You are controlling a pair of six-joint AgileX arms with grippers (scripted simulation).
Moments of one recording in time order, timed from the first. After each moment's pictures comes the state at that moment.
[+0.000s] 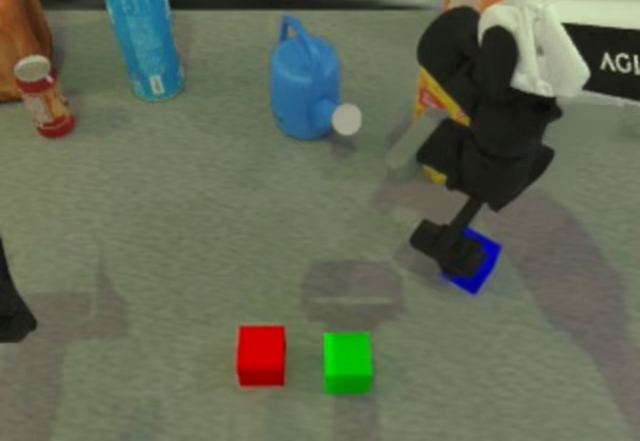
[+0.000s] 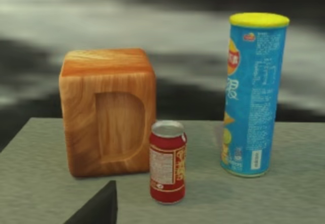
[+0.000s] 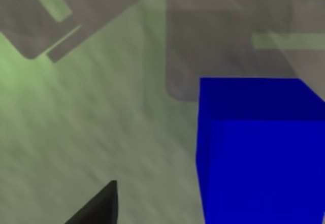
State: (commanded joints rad) left arm 0.02 0.00 0.00 0.00 0.00 0.00; right arm 0.48 2.11 1.54 -1.01 0.00 -0.45
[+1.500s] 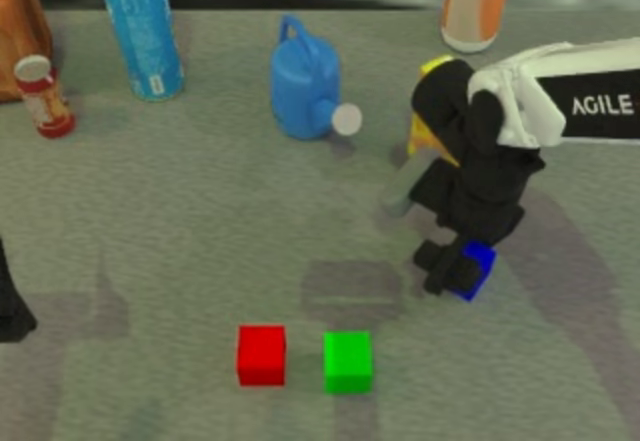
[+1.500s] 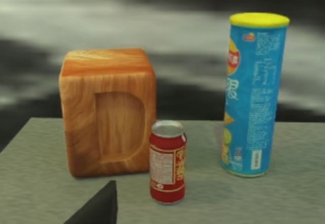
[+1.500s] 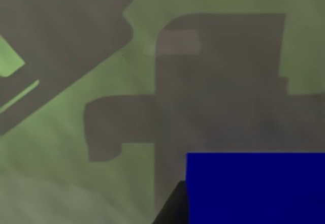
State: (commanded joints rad) left arm 0.02 0.00 0.00 0.00 0.00 0.00; right arm 0.48 2.21 1.42 -0.78 0.00 -0.45
